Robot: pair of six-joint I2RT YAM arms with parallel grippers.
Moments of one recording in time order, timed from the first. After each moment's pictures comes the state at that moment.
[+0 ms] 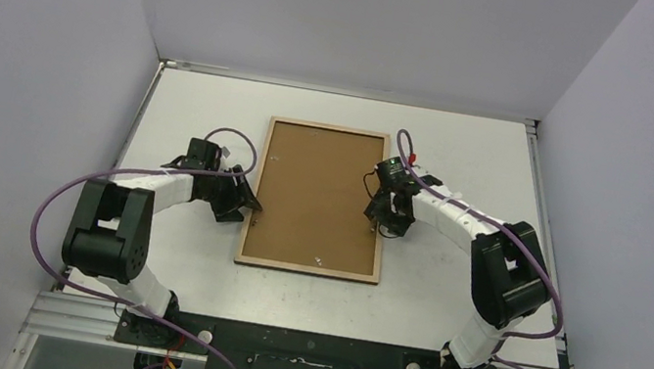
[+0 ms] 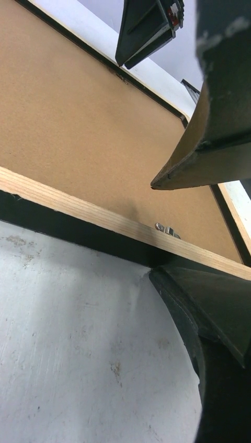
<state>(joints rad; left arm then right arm) -0.09 1.59 0.78 -0.28 0.42 -0.67 0.53 1.73 1.13 -0.61 0.21 0.89</state>
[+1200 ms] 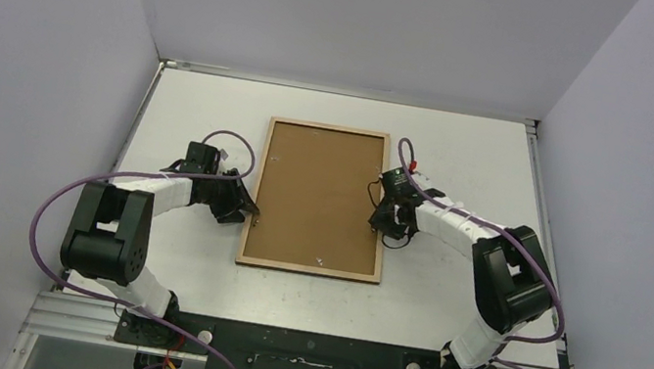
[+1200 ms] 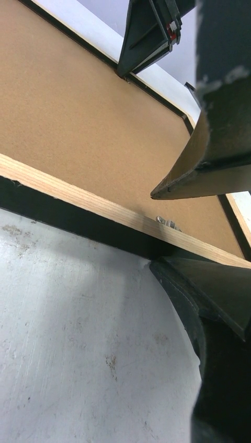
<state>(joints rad) -0.09 1.58 0.73 -0.23 0.42 -0.70 0.52 1.70 1.00 -0.45 0.18 0.87</state>
